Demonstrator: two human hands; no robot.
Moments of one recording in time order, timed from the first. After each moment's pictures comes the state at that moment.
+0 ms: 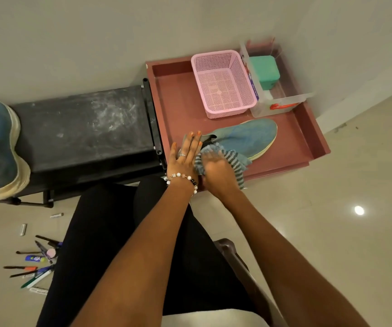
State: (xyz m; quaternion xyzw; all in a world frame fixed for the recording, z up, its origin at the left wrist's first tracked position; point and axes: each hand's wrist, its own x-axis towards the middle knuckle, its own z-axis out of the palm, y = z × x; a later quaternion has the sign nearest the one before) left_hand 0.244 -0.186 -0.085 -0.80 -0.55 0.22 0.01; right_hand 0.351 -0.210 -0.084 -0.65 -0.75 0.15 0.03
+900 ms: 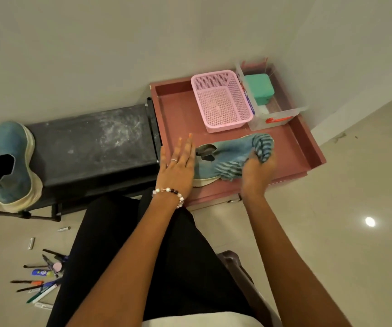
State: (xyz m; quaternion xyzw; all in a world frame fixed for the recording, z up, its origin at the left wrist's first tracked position) left_hand 0.223 -0.187 -0.033 -0.84 -0.54 0.08 -0.07; right_hand 0.387 -0.202 -0.024 -0.76 -0.17 0.25 0.57
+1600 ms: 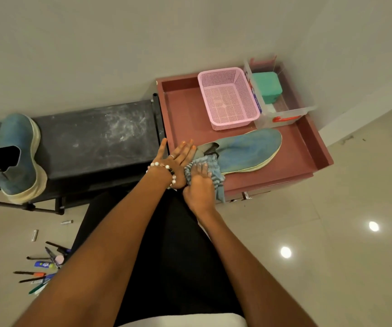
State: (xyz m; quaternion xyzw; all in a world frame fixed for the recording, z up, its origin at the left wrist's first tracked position) left_hand 0.196 -0.150 -0.046 -0.84 -0.44 0.31 -0.07; right_hand 0.286 -0.225 -0.063 -0.73 -0.61 0.28 0.13
